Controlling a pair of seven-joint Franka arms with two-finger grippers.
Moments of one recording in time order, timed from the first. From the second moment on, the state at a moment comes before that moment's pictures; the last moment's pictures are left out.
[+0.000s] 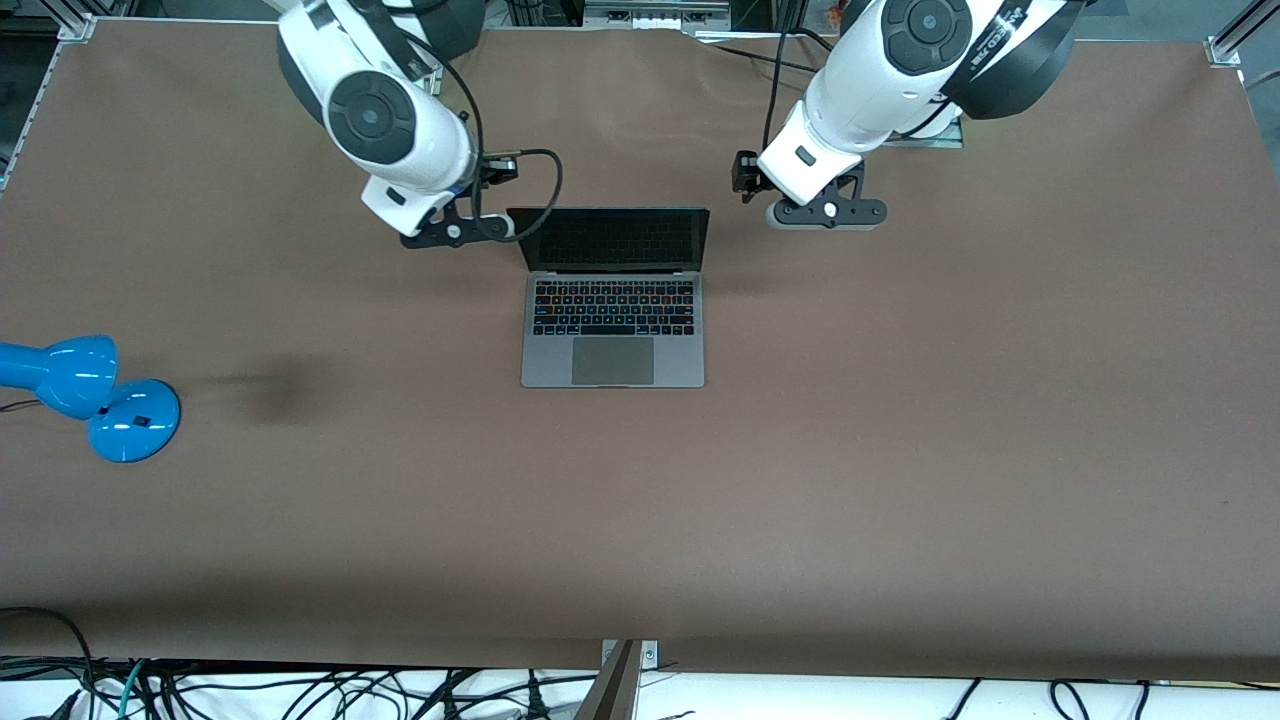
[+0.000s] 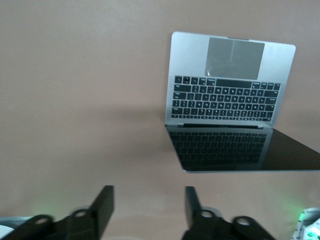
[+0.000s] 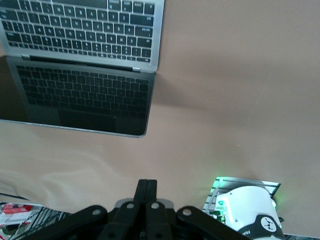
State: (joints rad) left arm -0.02 0.02 -0.58 -1.88 -0.27 1.80 -0.62; right arm 0.18 0.16 0.42 -1.80 0.16 1.55 0.46
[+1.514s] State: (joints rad) left arm -0.03 0.26 -0.70 -1.92 -0.38 1.91 -0.90; right arm 0.22 0.30 0.42 -1.85 0.21 1.70 0.47
